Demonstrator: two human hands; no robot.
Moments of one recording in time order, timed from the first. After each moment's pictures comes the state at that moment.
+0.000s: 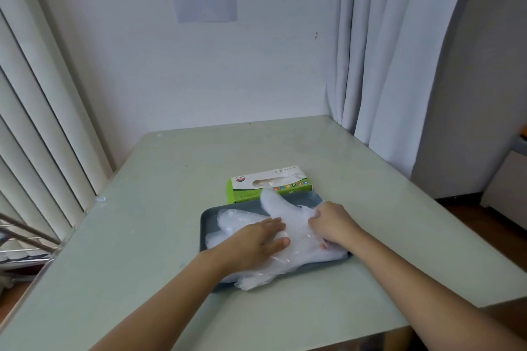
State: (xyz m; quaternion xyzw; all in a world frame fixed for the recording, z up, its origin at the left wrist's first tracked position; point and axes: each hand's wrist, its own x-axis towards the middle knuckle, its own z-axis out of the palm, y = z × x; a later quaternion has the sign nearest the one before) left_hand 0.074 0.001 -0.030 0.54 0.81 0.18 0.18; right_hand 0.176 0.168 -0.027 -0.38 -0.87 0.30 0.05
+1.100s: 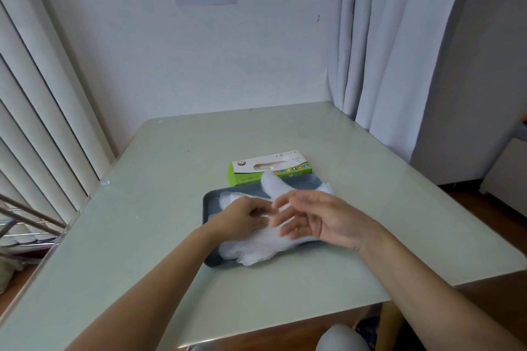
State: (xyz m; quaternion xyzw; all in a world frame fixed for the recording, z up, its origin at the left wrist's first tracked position) left_hand 0.055 -0.013 -0.031 0.50 0.80 0.29 0.18; right_hand 0.217 0.122 0.010 -0.01 -0.60 0.80 -0.04
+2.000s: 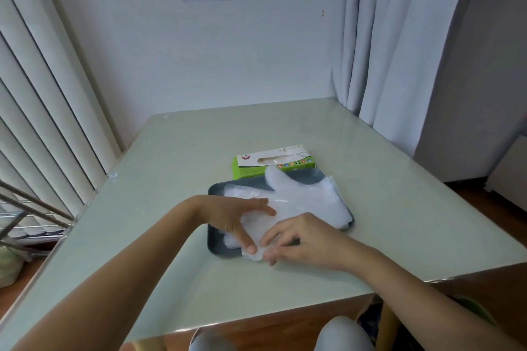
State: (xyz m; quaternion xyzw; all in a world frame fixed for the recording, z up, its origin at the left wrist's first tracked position) left_hand 0.037 -0.037 0.002 0.52 0.77 0.03 0.36; right_hand 0.226 0.082 -0.012 0.00 -0.90 0.43 0.00
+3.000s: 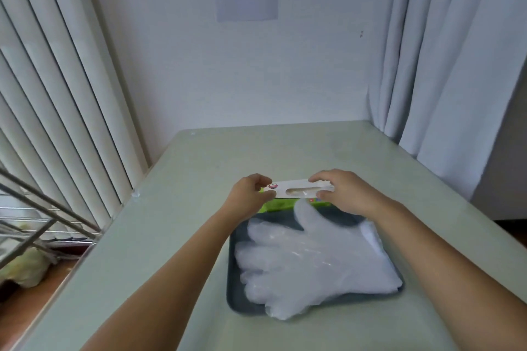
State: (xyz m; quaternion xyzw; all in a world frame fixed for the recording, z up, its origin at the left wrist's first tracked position) left_hand -0.018 0.009 0.003 0.31 0.85 0.42 0.09; right_hand 0.109 0.191 0.024 -0.16 -0.96 0.20 0.08
